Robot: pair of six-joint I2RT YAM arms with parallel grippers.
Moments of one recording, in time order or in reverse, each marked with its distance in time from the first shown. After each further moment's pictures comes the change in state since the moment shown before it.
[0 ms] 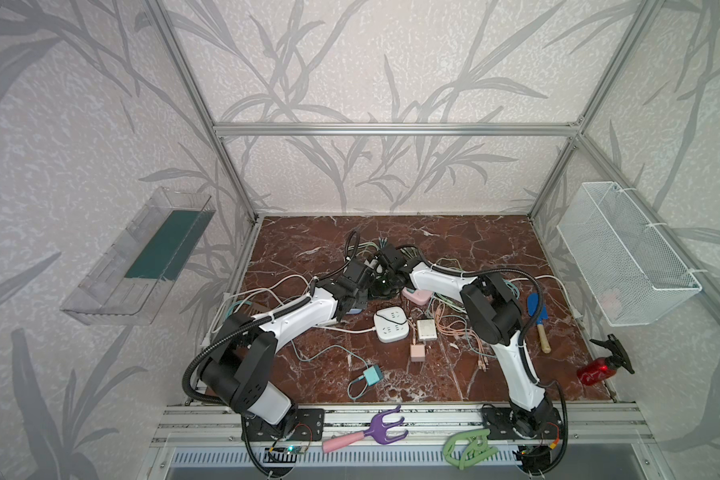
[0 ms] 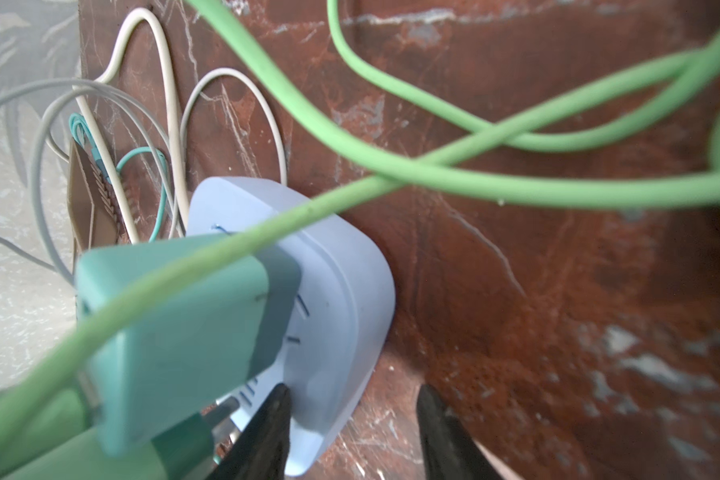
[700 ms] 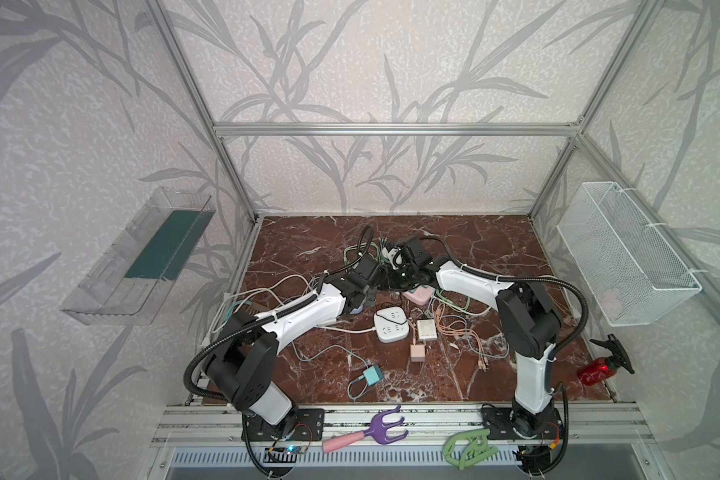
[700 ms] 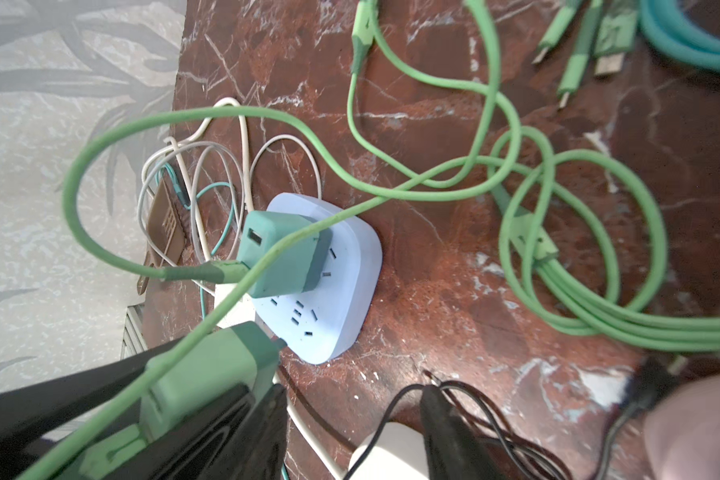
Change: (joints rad) left arm -0.087 0.036 0.120 -0.085 -0.064 0.030; right arm -0.085 -0.267 -0.232 0.105 0.000 0.013
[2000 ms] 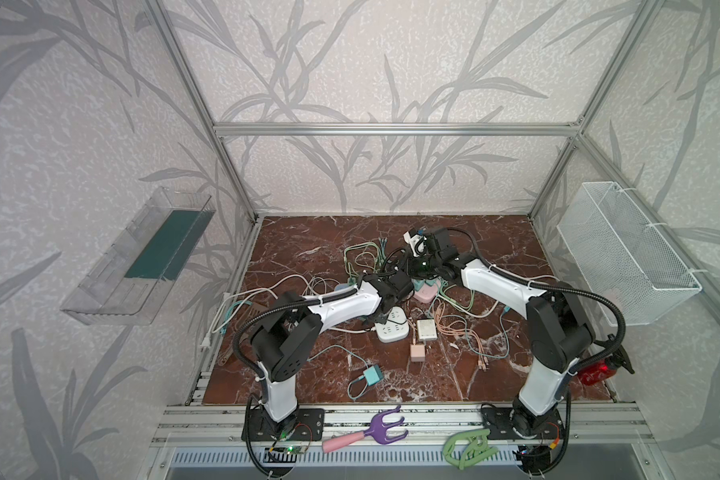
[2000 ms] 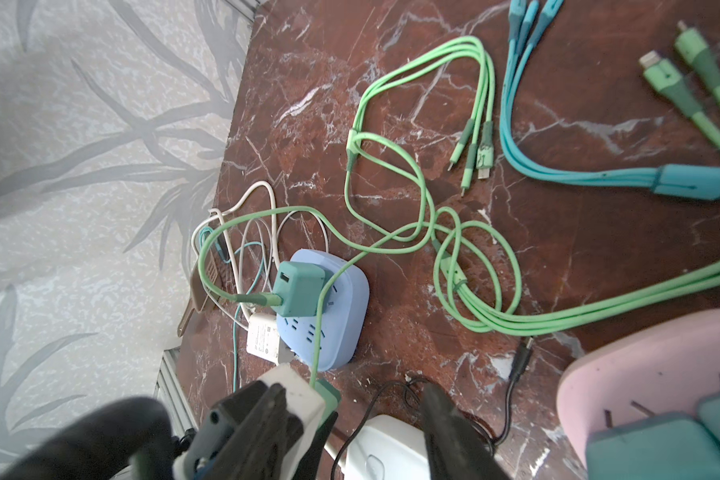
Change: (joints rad) left arm -0.147 0.256 0.171 -0.314 -0.103 -0.061; right arm -0.097 -0.175 -0.107 0.091 -0.003 0.032
